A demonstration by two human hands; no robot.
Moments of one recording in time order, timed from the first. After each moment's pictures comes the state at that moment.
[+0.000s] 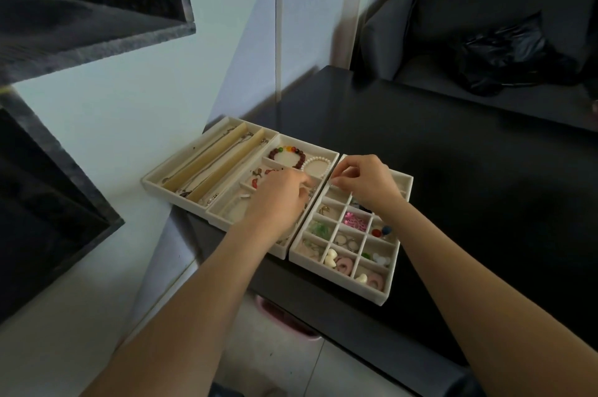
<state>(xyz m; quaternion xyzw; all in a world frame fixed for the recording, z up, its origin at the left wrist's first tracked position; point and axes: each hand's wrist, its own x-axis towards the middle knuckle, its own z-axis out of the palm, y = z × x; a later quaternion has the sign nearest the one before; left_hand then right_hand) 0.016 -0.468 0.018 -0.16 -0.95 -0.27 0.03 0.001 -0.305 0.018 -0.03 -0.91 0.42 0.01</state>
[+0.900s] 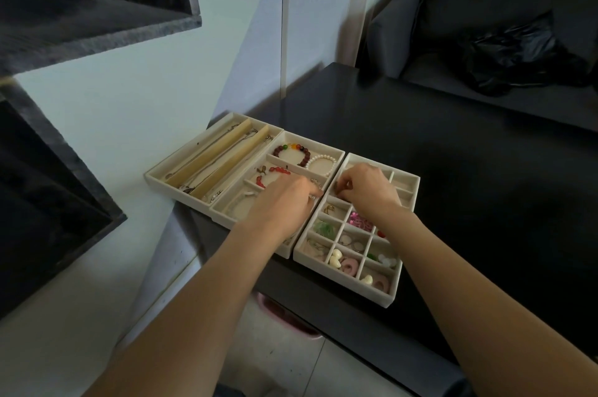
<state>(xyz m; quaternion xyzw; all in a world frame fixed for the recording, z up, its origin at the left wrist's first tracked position) 0.017 -0.471 0.013 -0.21 -0.95 -0.21 -0.01 -0.009 -0.310 0.001 -0.01 -0.98 0.21 0.00</state>
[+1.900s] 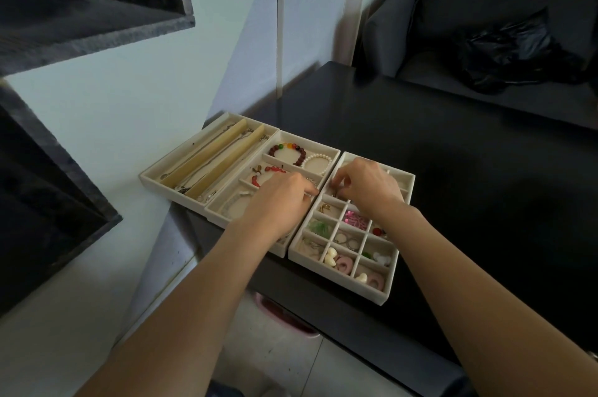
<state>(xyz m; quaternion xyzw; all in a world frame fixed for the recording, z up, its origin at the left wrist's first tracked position) 0.019 -0.470 0.019 -0.21 -0.95 -0.23 -0.01 -0.004 -0.304 0.008 0.02 -0.99 0.16 0.00</state>
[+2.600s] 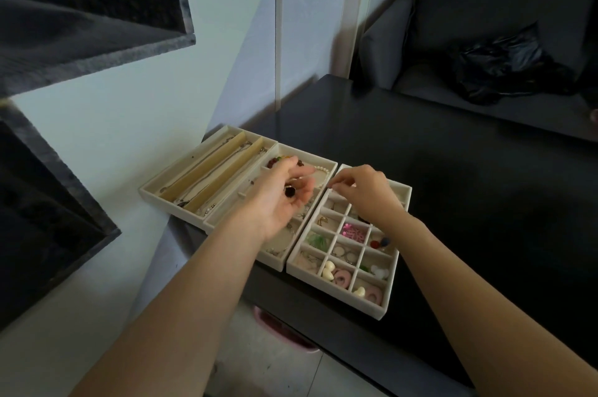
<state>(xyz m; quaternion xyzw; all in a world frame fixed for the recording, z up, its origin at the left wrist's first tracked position) 0.007 -0.466 0.039 0.11 -0.51 -0.82 -0.21 -0.001 -0.303 0.020 0.00 -0.95 0.31 0.02</state>
